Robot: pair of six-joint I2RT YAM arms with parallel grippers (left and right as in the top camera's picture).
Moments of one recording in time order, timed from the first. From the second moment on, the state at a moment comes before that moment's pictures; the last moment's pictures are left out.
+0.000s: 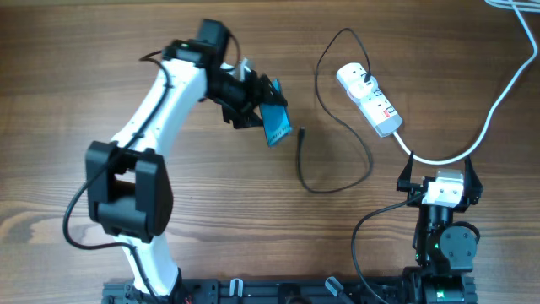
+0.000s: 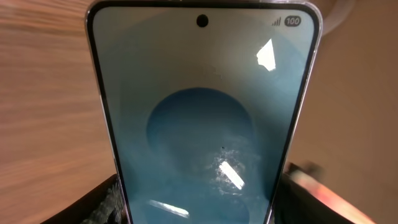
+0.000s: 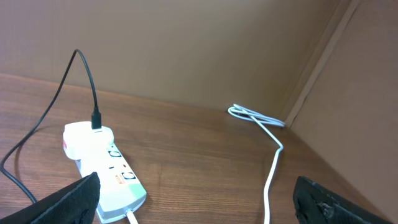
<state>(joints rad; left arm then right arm) -0.25 1.99 1.65 -1.08 0.85 -0.60 0.01 0.03 0.01 0.02 0.21 -0.28</state>
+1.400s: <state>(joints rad) -0.06 1.98 1.65 -1.14 1.52 -0.63 0.00 0.12 0.35 0.28 -0.83 0.39</state>
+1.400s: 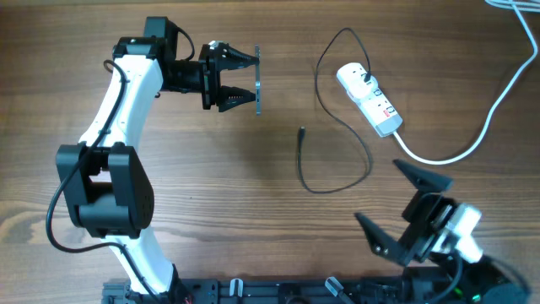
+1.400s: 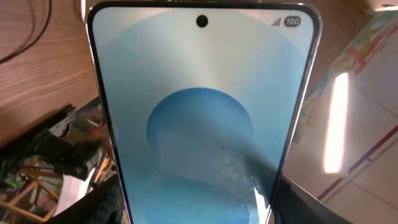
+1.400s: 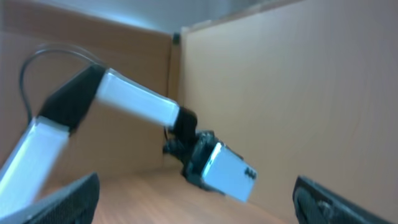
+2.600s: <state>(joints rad) -0.06 1.98 1.65 -1.14 1.51 -0.63 0.38 1.30 1.67 -0.92 -0.41 0.35</state>
